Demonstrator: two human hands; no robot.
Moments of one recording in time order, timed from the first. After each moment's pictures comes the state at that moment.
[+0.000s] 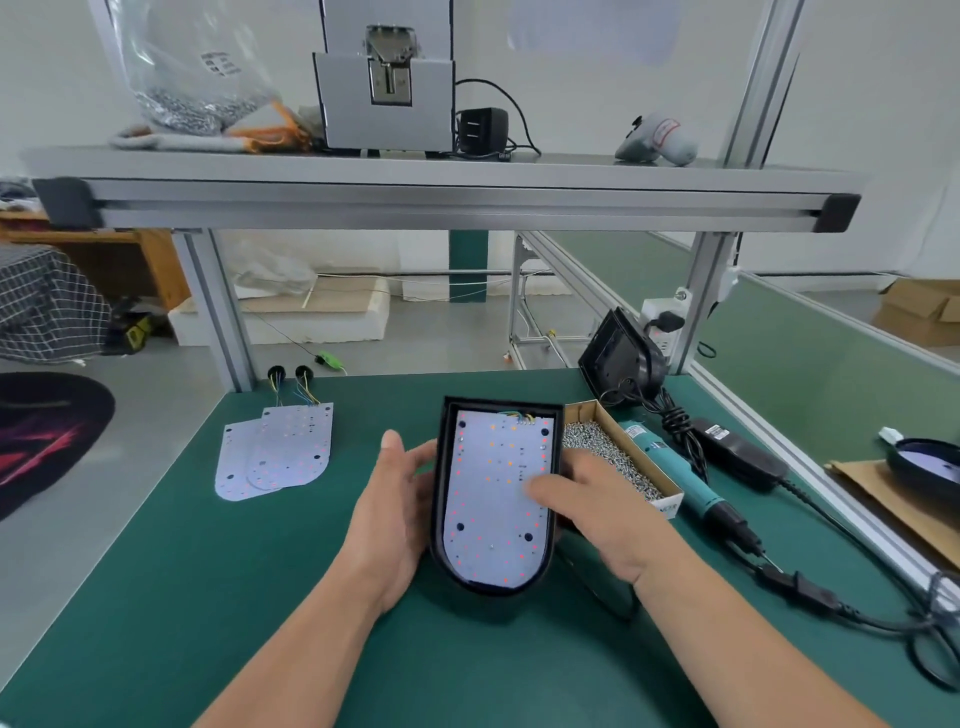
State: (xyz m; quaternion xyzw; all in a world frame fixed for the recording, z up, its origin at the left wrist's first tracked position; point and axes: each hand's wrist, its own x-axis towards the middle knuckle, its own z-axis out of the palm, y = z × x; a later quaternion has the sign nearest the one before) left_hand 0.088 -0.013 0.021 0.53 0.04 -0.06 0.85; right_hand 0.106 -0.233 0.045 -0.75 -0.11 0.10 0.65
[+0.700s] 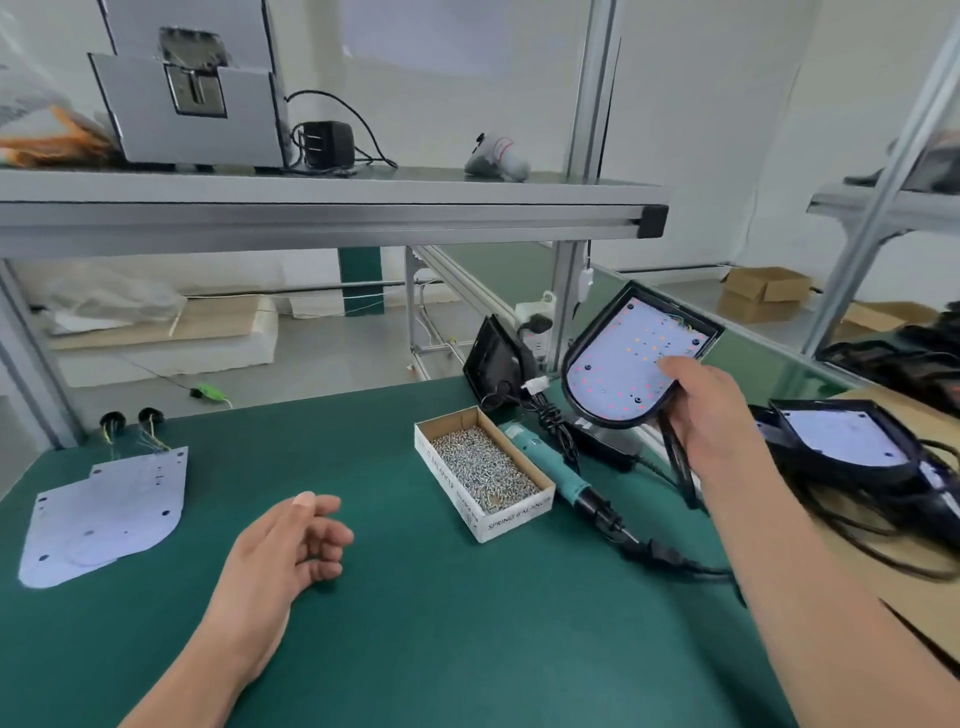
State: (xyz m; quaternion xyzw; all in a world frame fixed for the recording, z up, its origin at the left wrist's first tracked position) left_hand 0.091 -0.016 0.004 0.67 0.04 0.03 0.75; right_hand 0.130 -0.442 0.110 -0.61 0.09 -0.22 0.76
